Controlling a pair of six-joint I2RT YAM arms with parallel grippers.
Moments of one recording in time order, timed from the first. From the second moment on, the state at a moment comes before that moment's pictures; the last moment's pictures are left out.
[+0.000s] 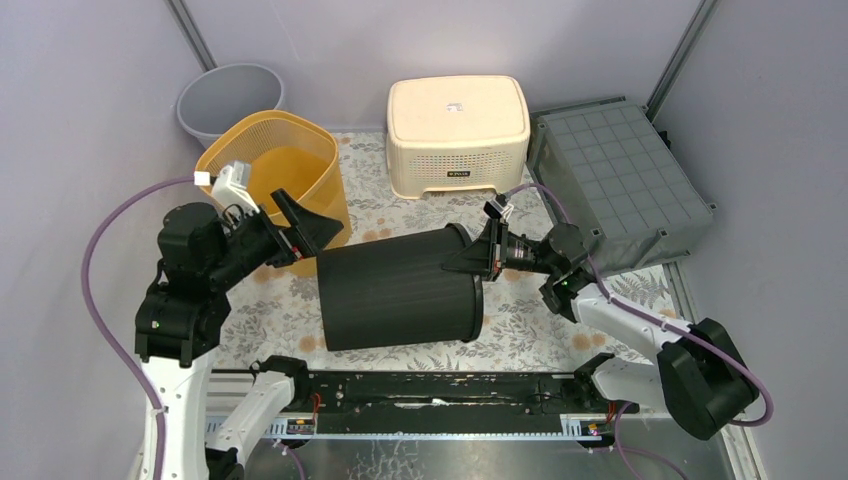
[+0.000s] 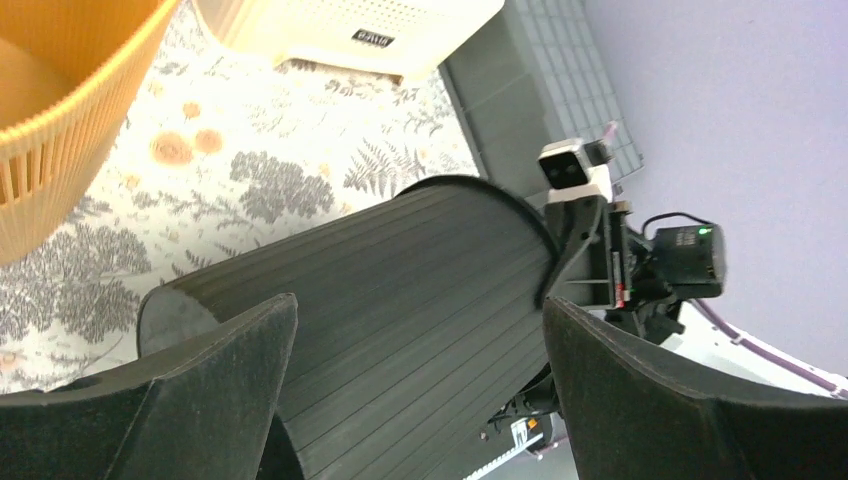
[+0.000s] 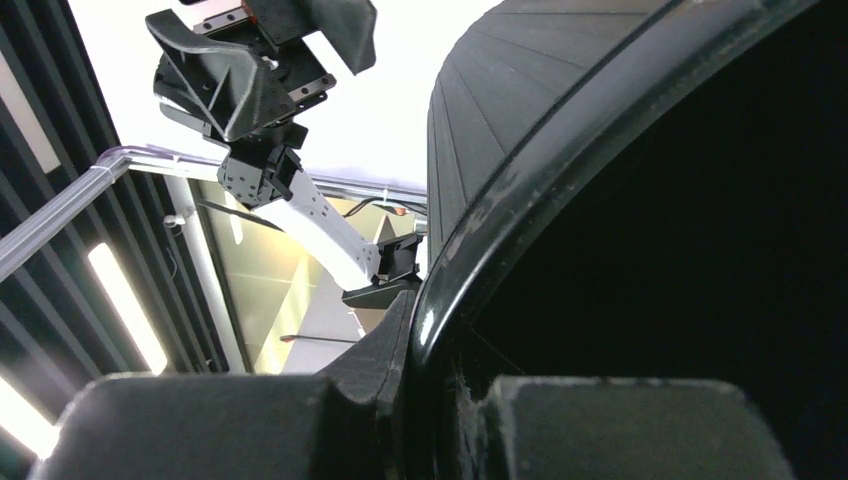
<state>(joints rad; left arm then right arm) -0.13 0.77 1.36 -0.95 0.40 -0.59 0.56 1.17 0.52 0.85 -0.88 1.60</state>
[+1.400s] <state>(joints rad) -0.13 0.85 1.46 -1.01 0.13 -0.49 0.56 1.89 0.79 1.43 -0.80 1.88</state>
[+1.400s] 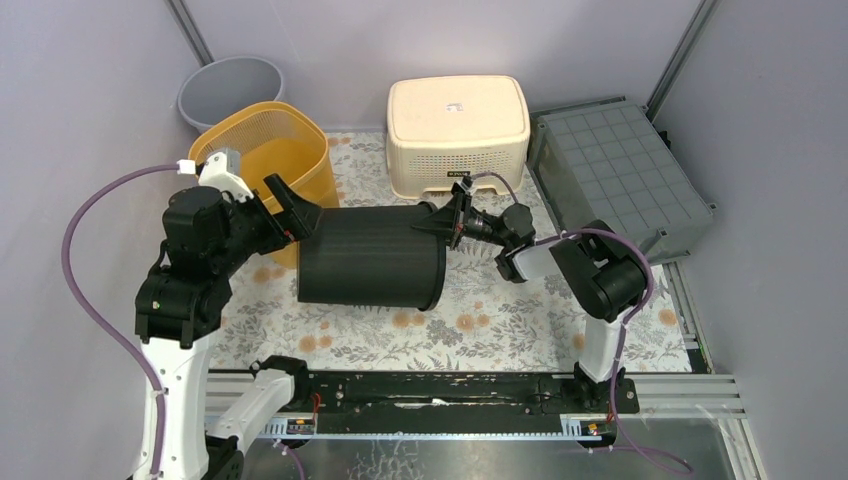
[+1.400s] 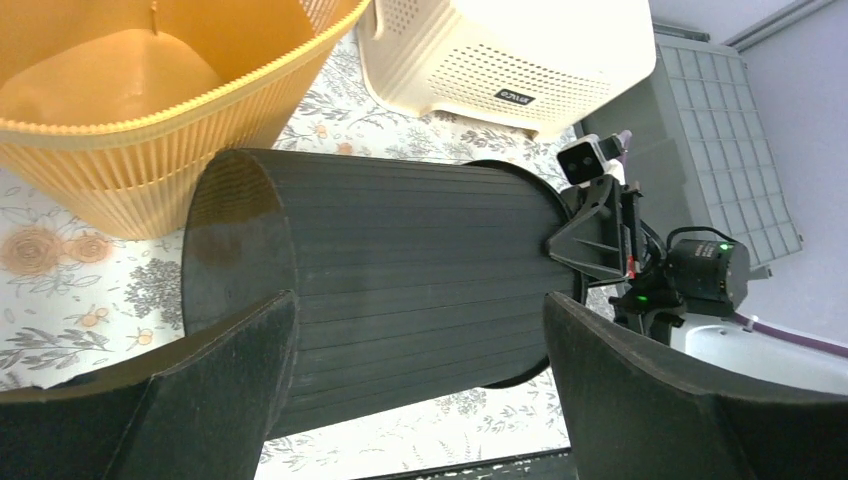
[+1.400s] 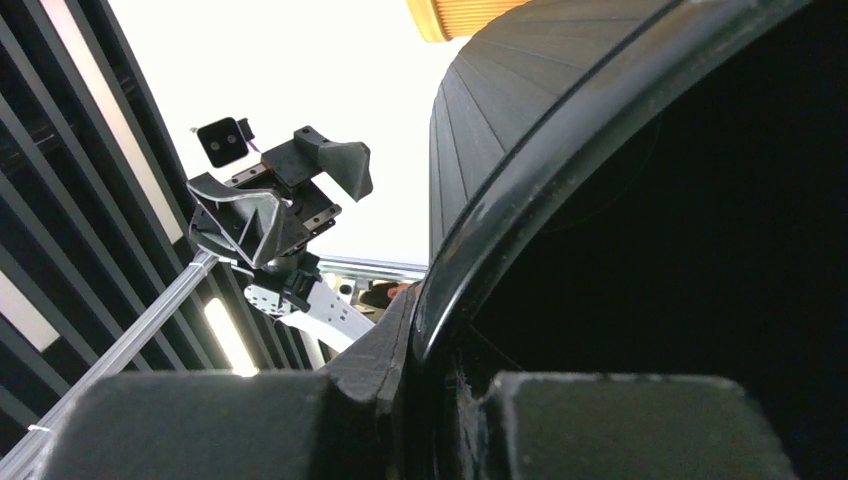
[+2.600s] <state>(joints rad) -0.13 0.77 1.14 -0.94 0.00 -0.47 0.63 1.99 0.90 1.44 -0.74 1.87</state>
